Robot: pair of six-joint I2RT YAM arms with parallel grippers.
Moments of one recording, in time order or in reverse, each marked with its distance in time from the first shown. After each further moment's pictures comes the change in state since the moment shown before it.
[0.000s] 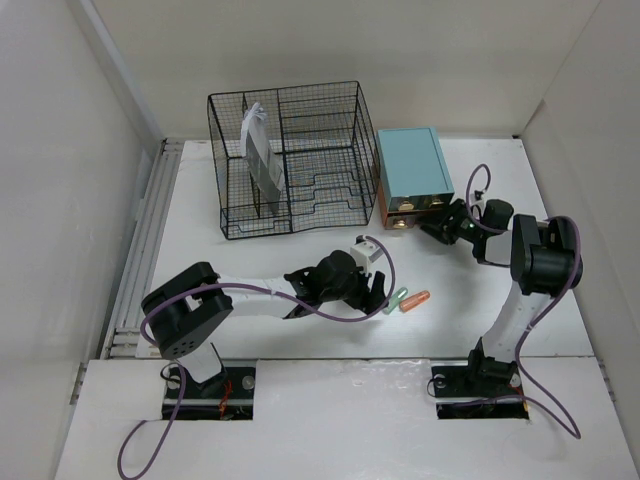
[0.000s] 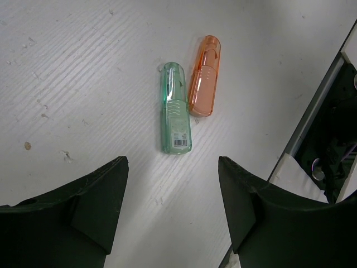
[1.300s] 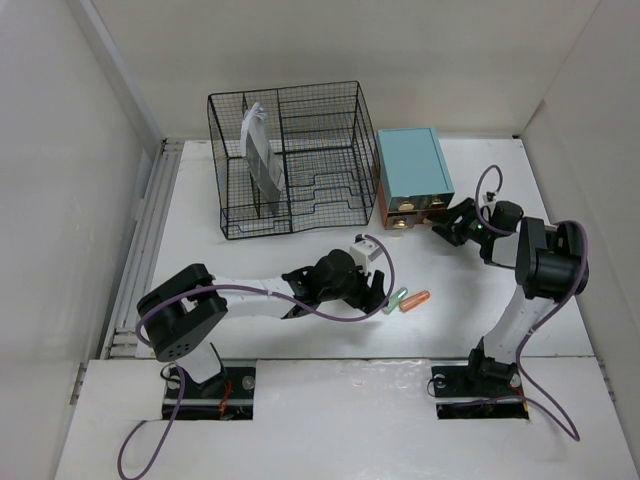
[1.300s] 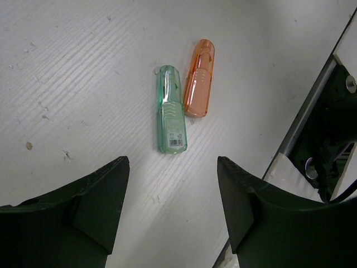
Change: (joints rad) left arm 0.000 -0.027 0.000 -0.016 0.003 0.000; right arm -0.056 -0.056 -0.043 -0.006 0.068 -0.039
